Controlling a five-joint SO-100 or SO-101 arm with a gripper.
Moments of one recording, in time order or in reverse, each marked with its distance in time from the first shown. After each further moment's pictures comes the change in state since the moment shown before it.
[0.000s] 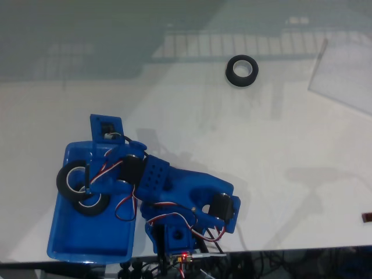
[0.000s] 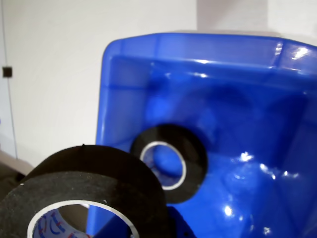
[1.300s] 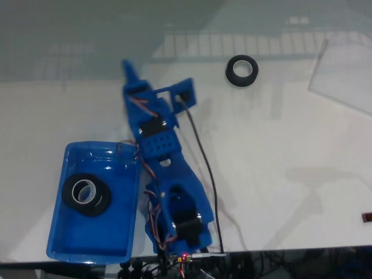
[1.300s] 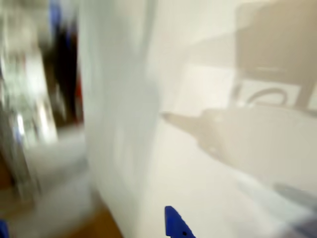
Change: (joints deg) arm 57.0 -17.3 4.4 -40.3 26.5
